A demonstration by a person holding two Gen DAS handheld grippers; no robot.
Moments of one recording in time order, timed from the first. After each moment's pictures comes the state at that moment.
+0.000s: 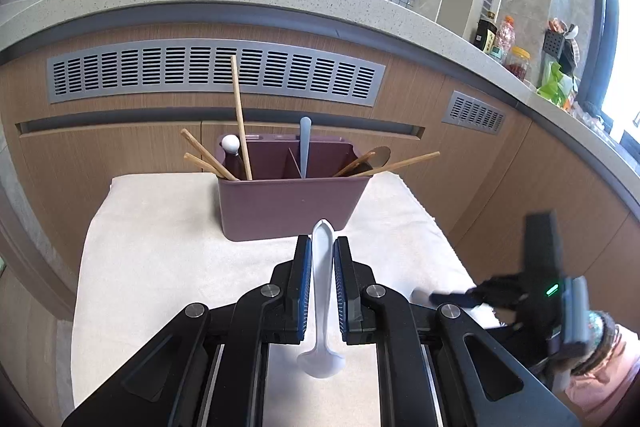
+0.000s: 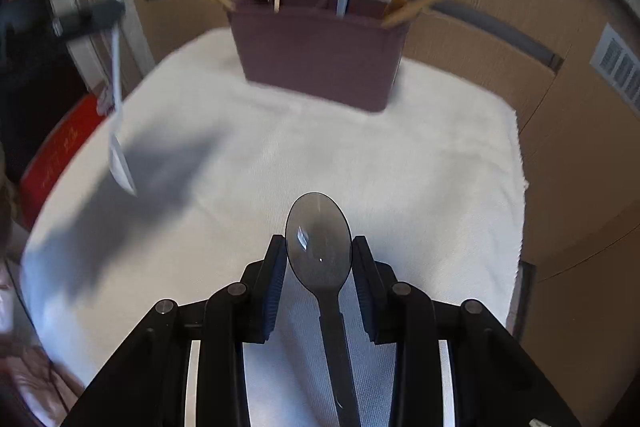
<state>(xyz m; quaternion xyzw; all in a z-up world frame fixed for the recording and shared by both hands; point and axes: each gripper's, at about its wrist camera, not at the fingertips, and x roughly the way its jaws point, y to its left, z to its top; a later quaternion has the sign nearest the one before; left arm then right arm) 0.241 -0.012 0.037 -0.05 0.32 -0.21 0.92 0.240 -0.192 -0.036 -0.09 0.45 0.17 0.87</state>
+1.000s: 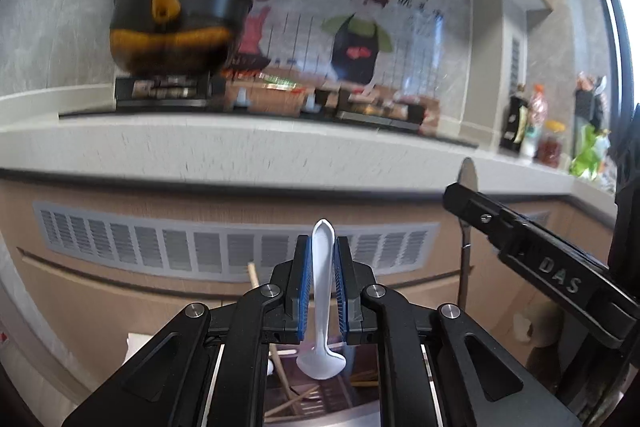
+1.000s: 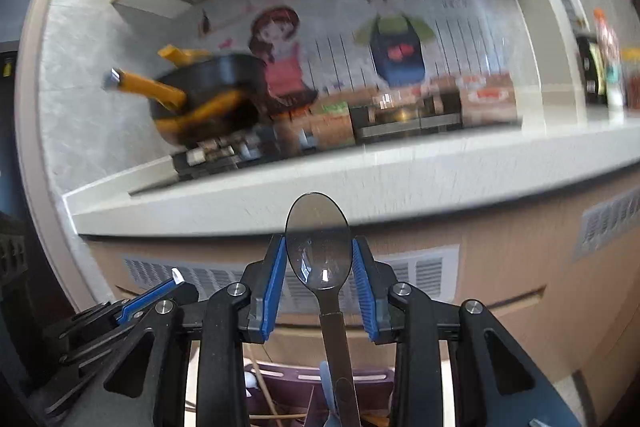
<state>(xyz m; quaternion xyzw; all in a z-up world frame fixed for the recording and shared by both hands) 0.395 -0.019 0.123 -0.04 0.17 -0.15 0.97 0.400 -0.179 0.133 0.10 0.14 0.09 0.98</state>
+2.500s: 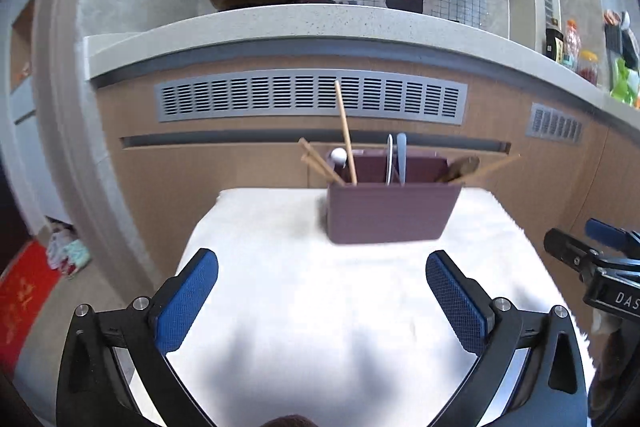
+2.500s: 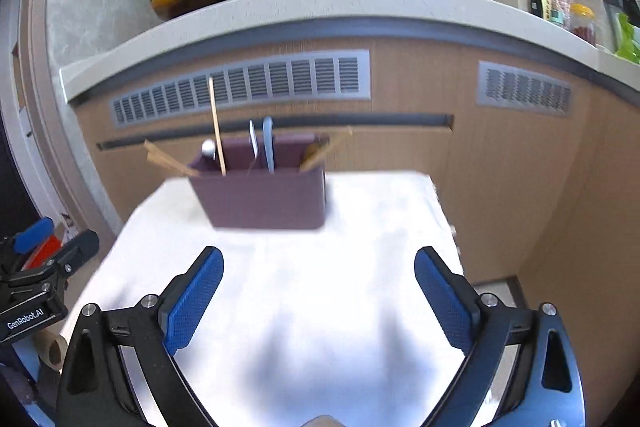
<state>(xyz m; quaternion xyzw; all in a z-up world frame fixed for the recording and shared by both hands) 0.183 0.010 0.019 0.00 0.25 -0.02 0.97 0.195 -0.215 0.015 0.03 0.29 0.03 0.96</state>
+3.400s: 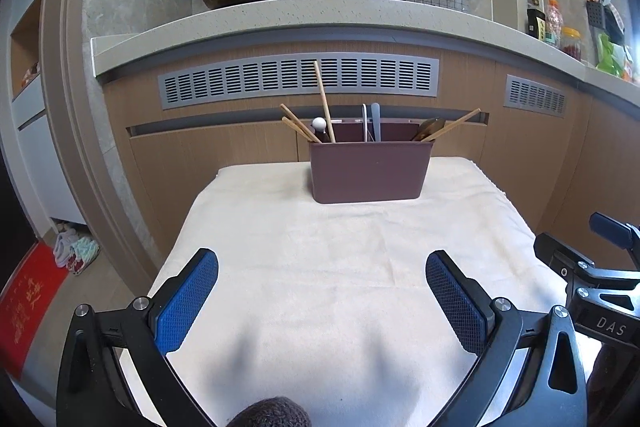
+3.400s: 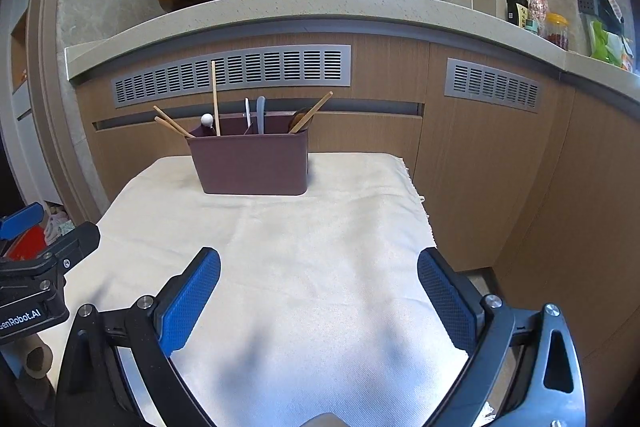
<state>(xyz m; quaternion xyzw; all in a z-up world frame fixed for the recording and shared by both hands) 0.127 -0.011 0.001 0.02 0.26 -0.02 0.97 0.134 -0.217 -0.006 0.00 0.27 0.00 0.96</state>
